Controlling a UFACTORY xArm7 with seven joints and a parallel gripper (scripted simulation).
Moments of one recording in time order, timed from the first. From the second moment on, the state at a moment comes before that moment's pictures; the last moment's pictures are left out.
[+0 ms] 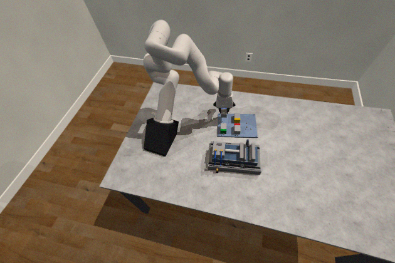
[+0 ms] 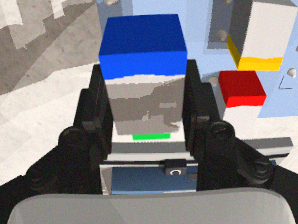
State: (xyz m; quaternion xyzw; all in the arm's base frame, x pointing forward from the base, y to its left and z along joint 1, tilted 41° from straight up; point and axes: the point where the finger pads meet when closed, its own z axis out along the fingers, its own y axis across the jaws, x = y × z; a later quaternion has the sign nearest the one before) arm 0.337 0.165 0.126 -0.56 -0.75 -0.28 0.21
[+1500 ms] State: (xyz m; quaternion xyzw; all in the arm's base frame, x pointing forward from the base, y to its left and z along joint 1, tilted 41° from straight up) arm 0.336 0.113 0.186 -0.56 -0.75 -0.28 0.21
